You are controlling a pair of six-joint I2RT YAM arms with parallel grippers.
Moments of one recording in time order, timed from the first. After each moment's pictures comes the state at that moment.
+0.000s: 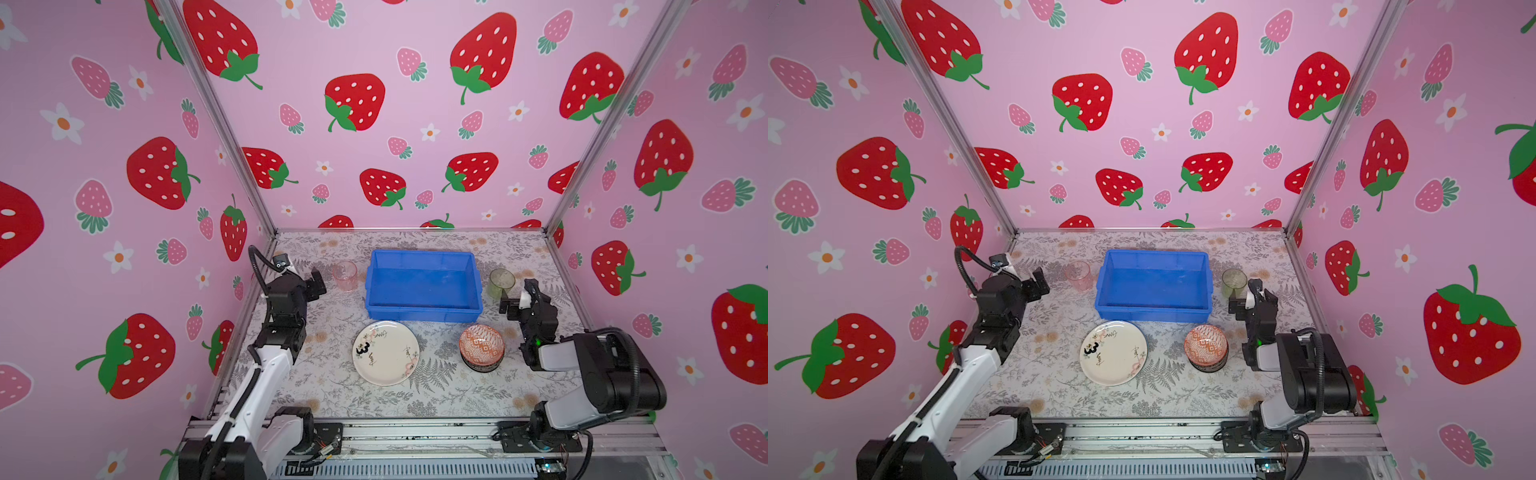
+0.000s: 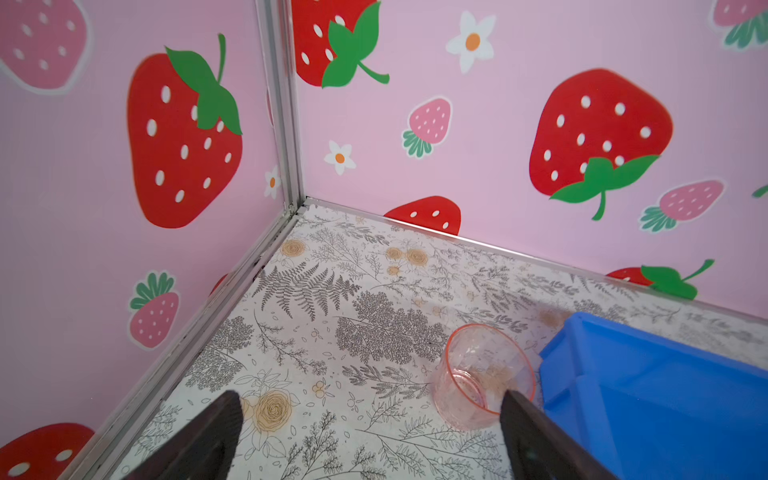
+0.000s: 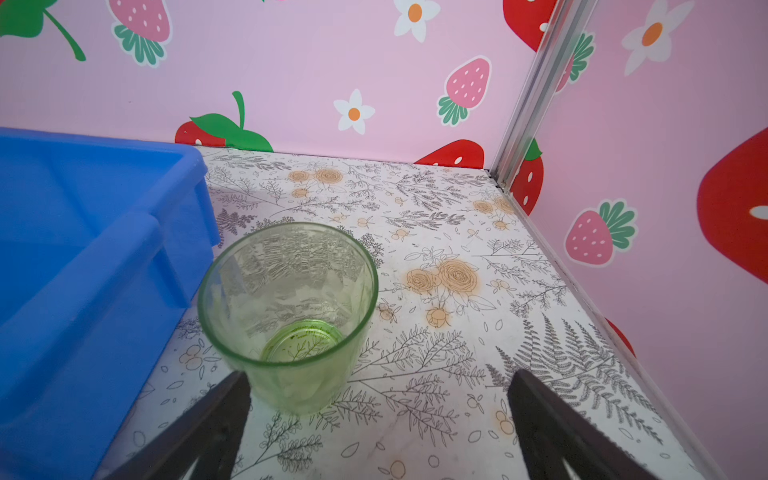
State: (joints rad) left arm -0.03 0.95 0.69 -0.02 -0.26 -0.20; right arm 0.10 1.49 0.30 0.98 0.11 -0.10
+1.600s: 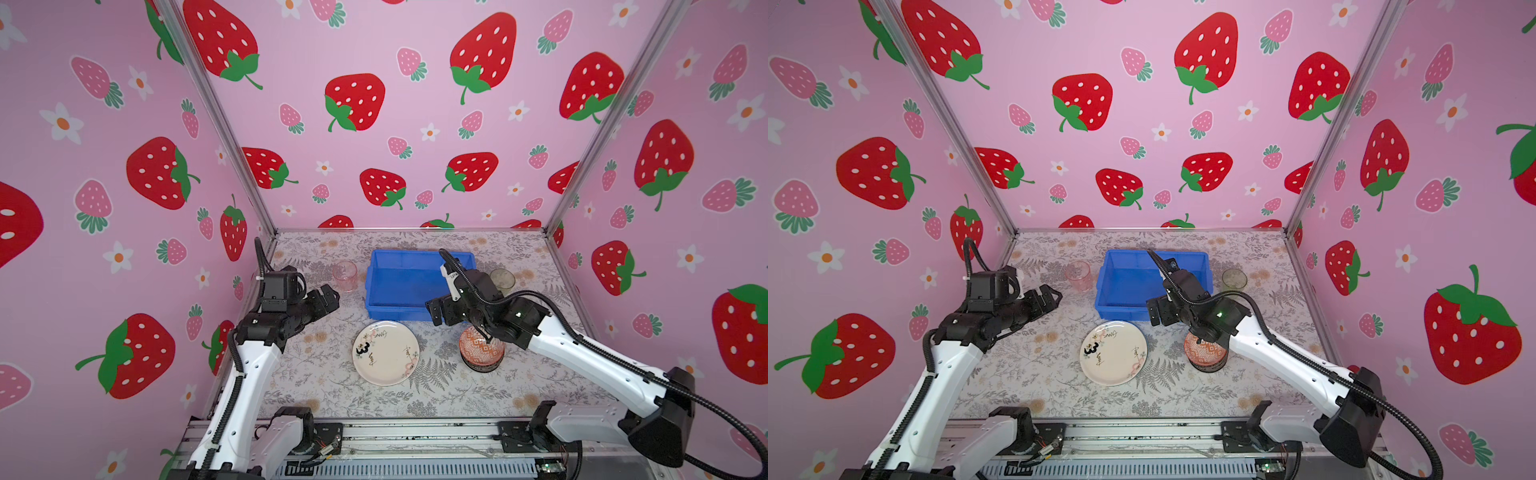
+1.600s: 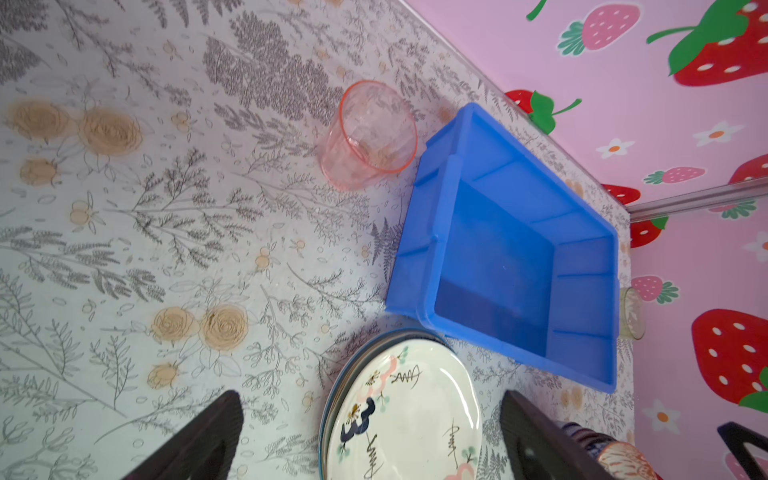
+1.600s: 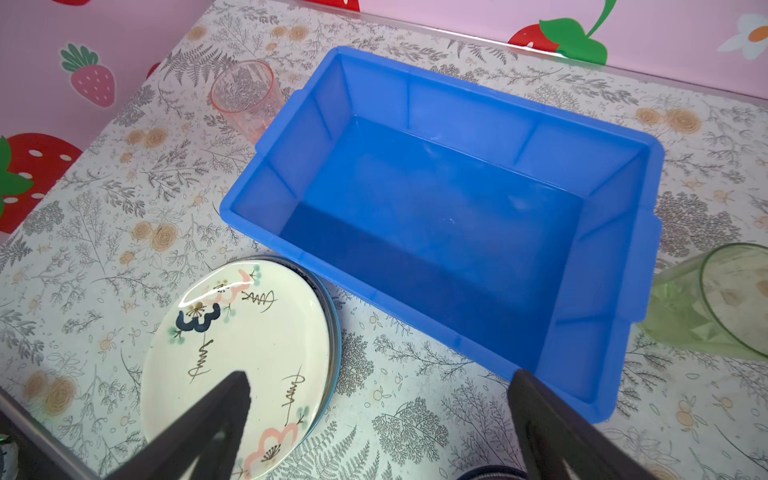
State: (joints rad) left arm -0.03 0.96 0.95 -0.82 0.23 -0.53; right arm 0.96 1.27 1.13 -0.58 0.22 0.34
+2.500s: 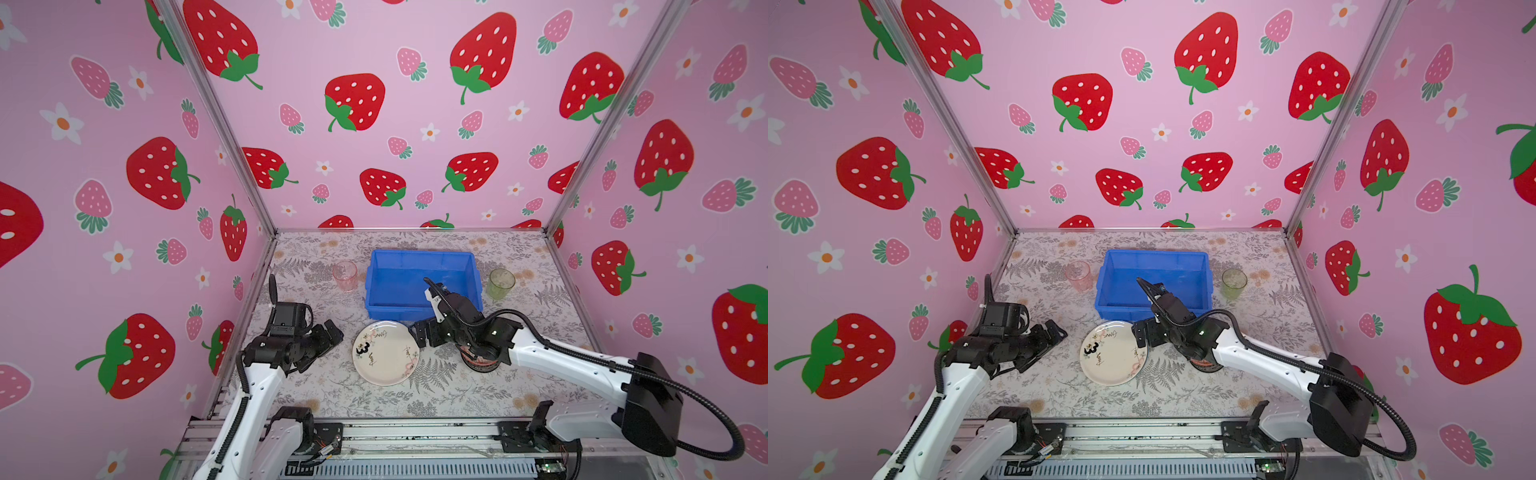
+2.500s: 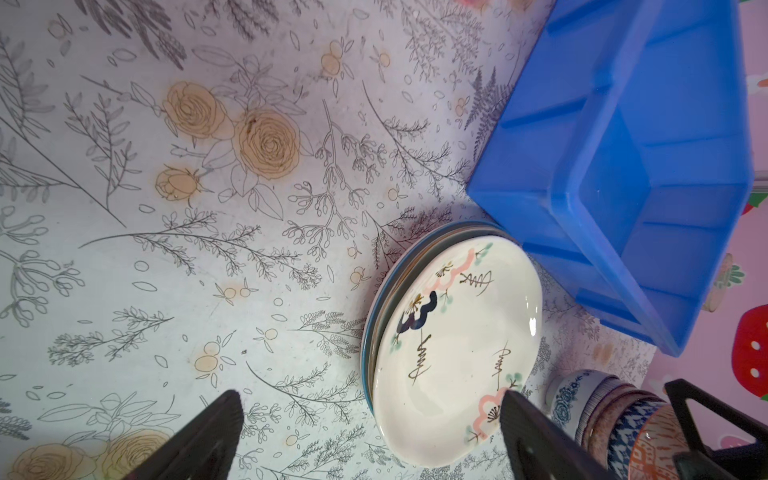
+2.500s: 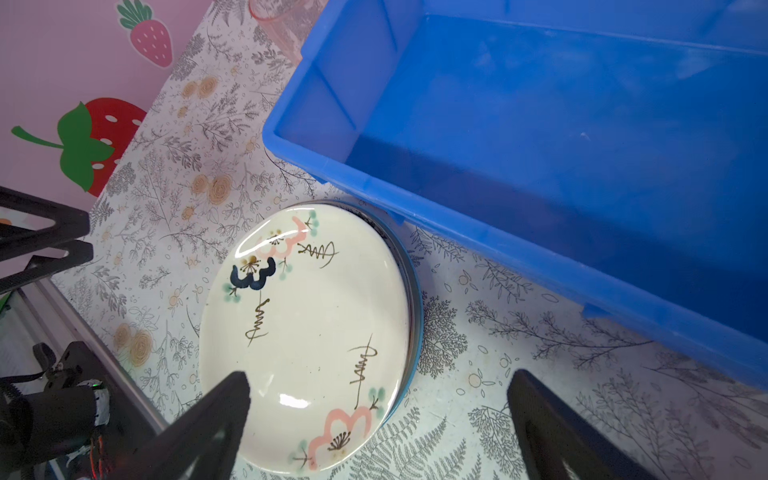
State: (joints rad) left arm -0.05 0.85 0.71 -0.95 0.27 -0.68; right arm 1.03 1.34 0.90 -0.32 0.06 0.52
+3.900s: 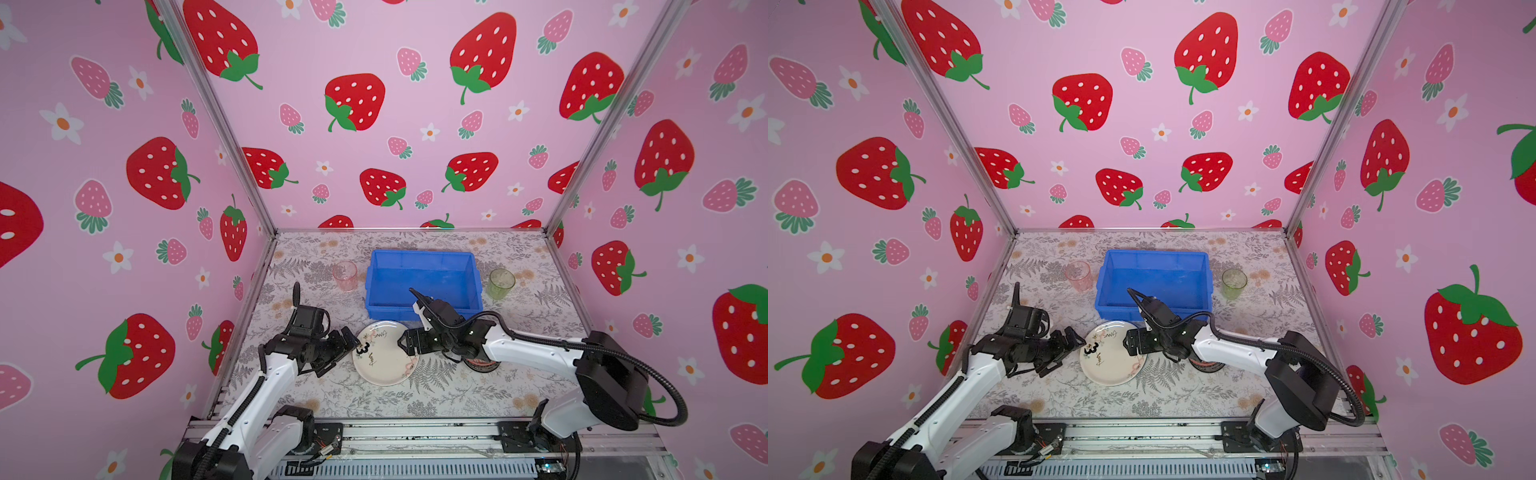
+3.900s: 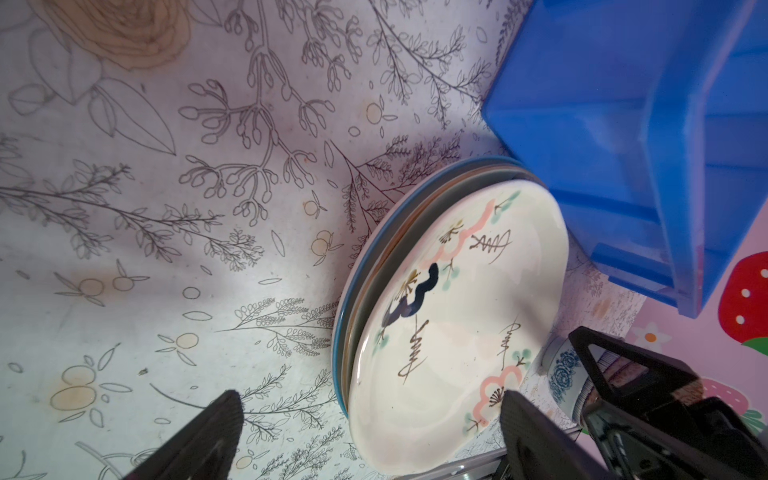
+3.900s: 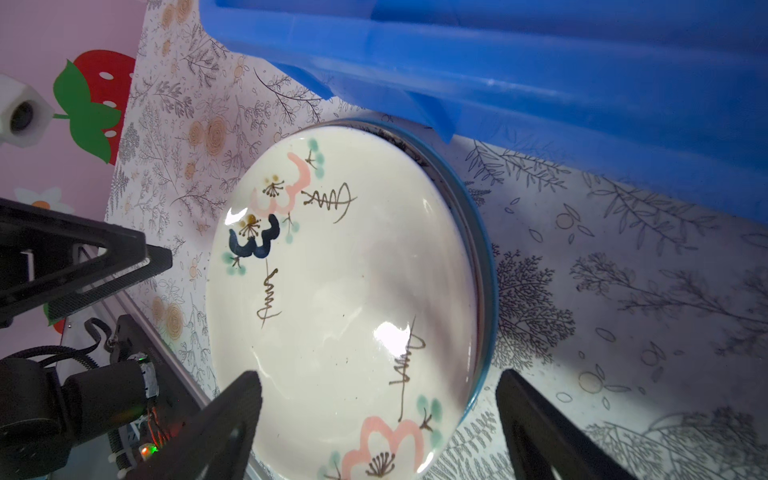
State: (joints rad) left arm -0.16 0.97 0.58 -0.76 0.38 -0.77; right arm 1.03 1.53 0.87 -0.19 -0.14 0.67
